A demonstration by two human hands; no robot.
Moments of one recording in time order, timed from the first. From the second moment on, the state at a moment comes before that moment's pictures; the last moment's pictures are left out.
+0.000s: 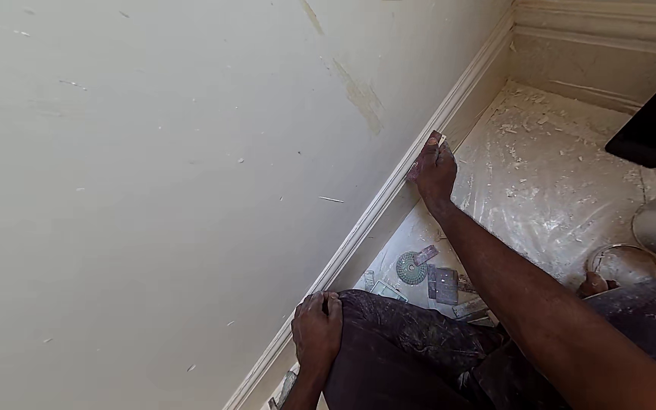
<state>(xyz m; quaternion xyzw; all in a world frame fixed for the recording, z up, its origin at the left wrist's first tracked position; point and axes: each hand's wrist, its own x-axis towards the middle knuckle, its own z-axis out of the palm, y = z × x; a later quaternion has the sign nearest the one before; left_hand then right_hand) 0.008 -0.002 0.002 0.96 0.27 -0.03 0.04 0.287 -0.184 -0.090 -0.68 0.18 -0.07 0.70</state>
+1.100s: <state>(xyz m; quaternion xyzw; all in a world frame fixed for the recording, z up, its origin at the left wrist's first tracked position) -0.003 -0.004 0.002 0.96 0.28 0.00 0.05 0.177 -0.110 -0.089 -0.76 0.10 0.02 0.64</state>
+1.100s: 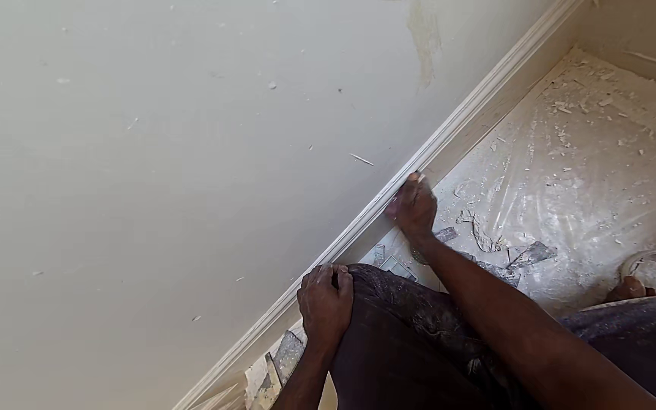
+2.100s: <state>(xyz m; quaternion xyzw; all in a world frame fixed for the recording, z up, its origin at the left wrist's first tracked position) 0.015 -0.010 0.003 0.96 0.26 -0.03 0.02 0.150 -0.098 -0.066 -0.75 0.13 0.12 0.63</state>
